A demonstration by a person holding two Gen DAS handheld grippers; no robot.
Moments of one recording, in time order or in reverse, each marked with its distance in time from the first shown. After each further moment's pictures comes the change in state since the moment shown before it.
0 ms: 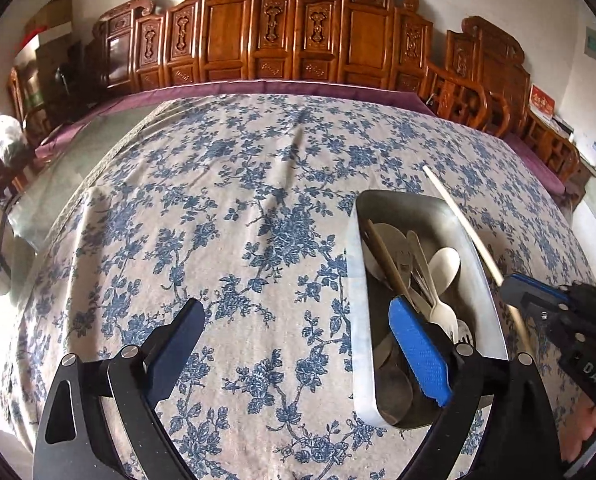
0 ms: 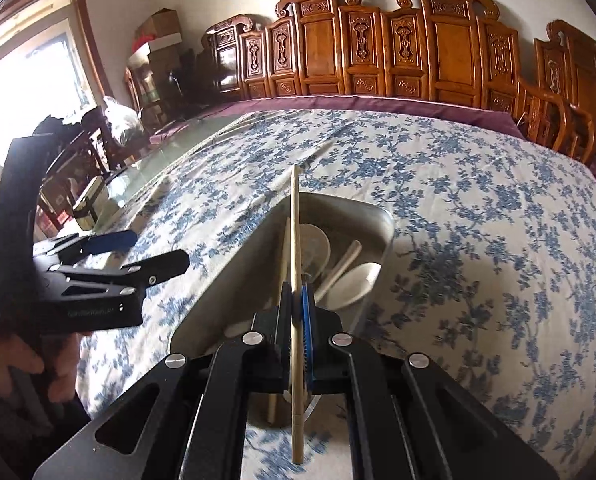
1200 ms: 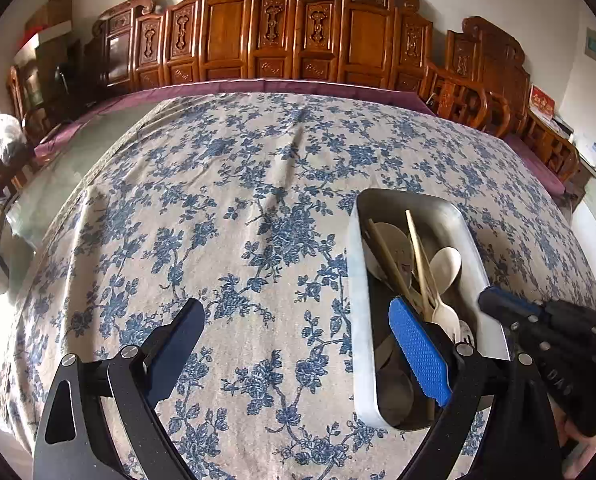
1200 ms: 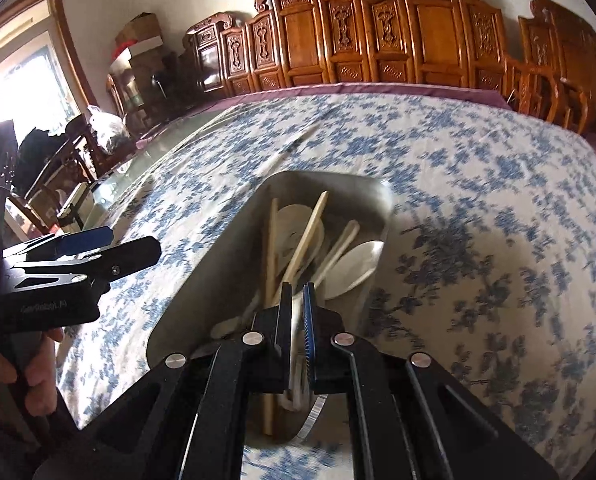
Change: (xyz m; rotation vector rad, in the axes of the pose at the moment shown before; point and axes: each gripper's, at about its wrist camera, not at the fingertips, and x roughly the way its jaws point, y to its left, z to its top) left arm 0.002 -0.003 -0.002 0.005 -0.001 -0.002; right arm 0.011 -0.012 -0.018 0.040 0.000 -0.043
